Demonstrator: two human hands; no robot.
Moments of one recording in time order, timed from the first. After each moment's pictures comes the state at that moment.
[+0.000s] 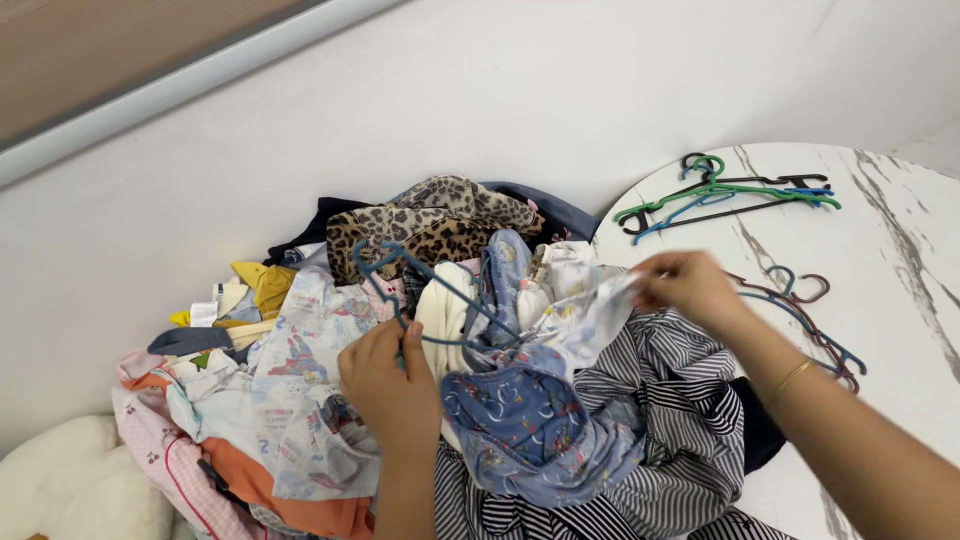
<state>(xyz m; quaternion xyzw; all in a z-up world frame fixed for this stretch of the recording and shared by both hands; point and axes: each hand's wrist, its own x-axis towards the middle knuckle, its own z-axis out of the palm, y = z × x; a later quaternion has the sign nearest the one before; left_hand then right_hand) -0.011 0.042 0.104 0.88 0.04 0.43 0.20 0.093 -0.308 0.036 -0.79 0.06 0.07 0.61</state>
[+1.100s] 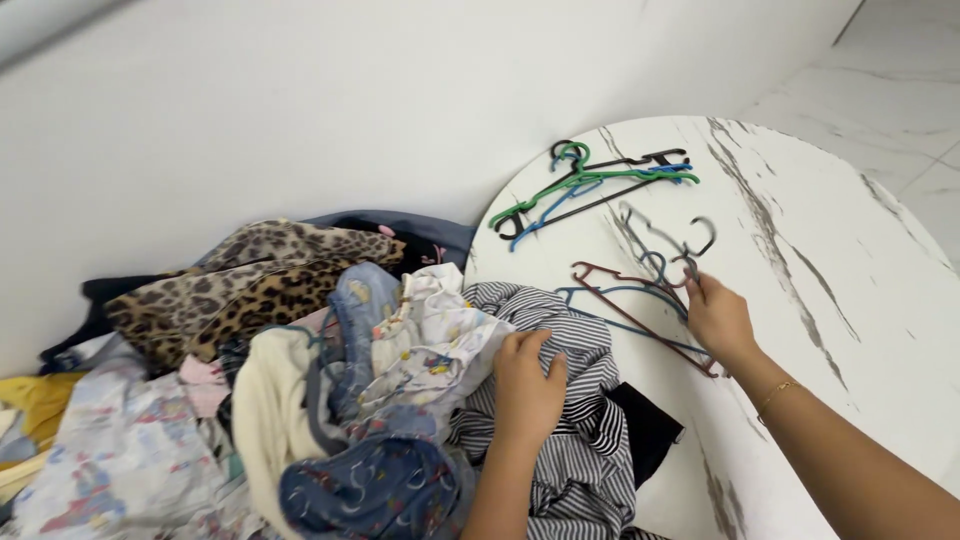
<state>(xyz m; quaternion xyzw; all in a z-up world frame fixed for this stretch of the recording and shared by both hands) 0.044 -0.227 -0.038 0.89 -0.12 0.02 0.44 0.056 -0.534 -0.125 -0.88 0.31 -0.04 0.36</state>
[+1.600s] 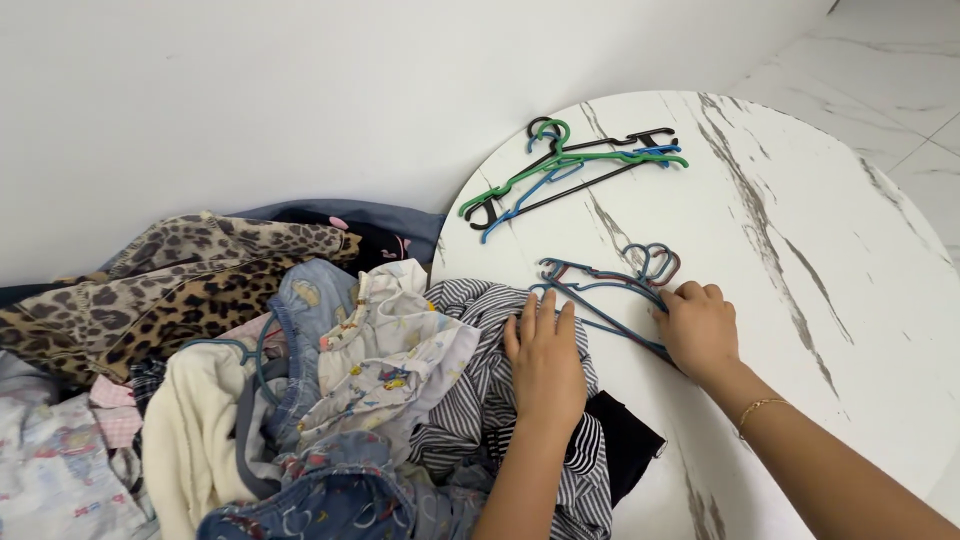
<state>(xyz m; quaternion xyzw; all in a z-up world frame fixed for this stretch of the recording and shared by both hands) 0.066 -0.297 -0.067 0.94 -0.23 0.05 0.24 0.050 -0.524 -0.140 -0.99 0.16 -0.04 0.05</state>
